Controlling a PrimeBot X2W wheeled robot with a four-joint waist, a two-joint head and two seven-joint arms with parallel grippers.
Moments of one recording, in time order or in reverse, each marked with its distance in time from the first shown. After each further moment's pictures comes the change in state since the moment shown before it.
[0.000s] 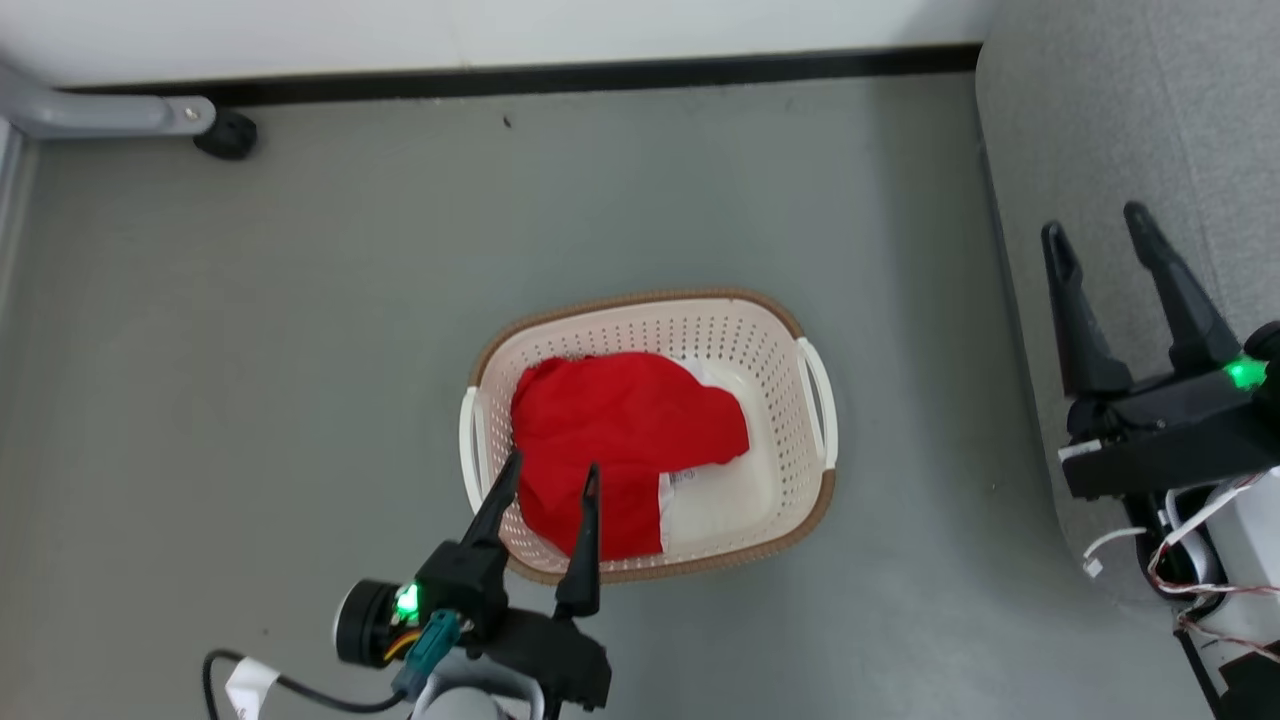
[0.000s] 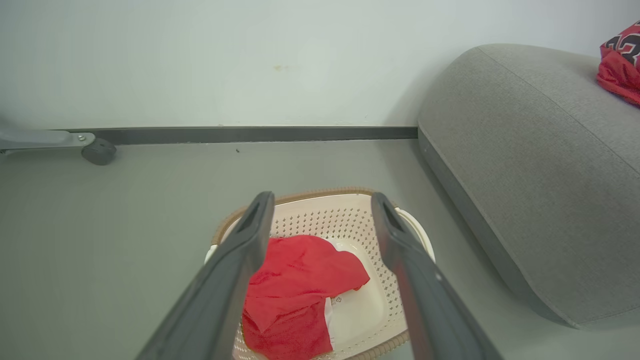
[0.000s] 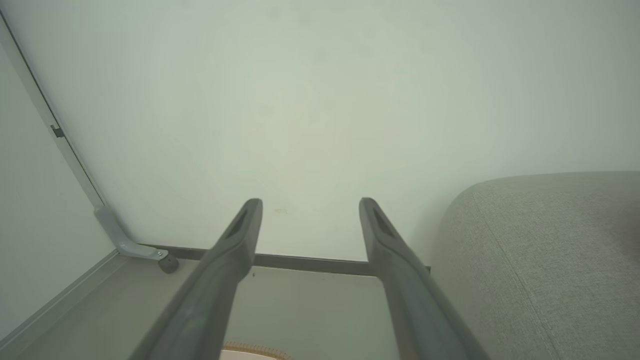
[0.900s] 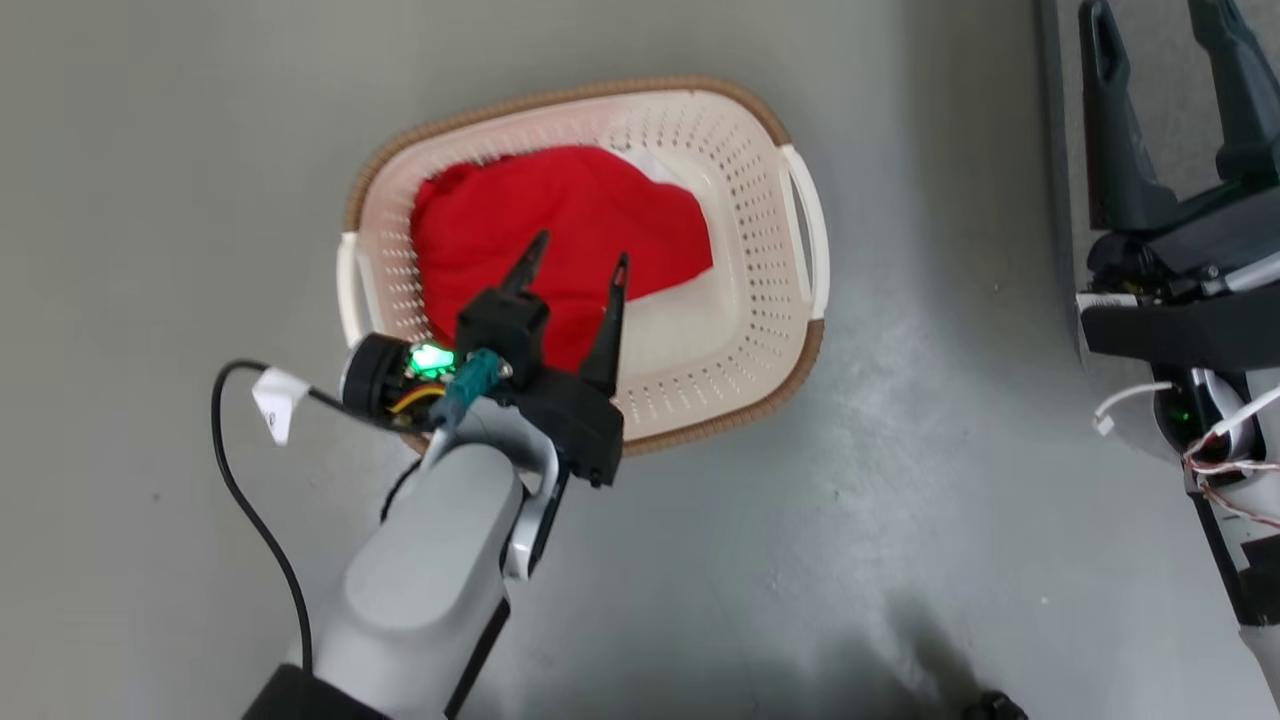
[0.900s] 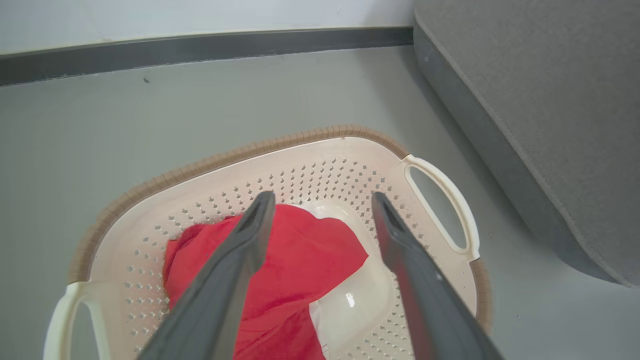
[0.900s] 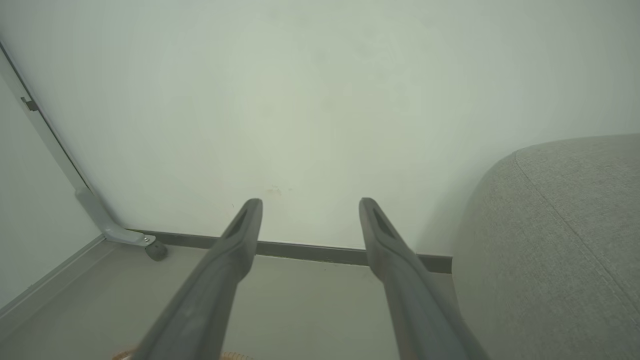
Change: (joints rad) left arm -0.501 -0.004 -0.186 0.287 -0.125 0.000 0.054; right arm -0.225 -0.016 0.017 -0.142 0.002 0.013 0.000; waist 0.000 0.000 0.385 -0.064
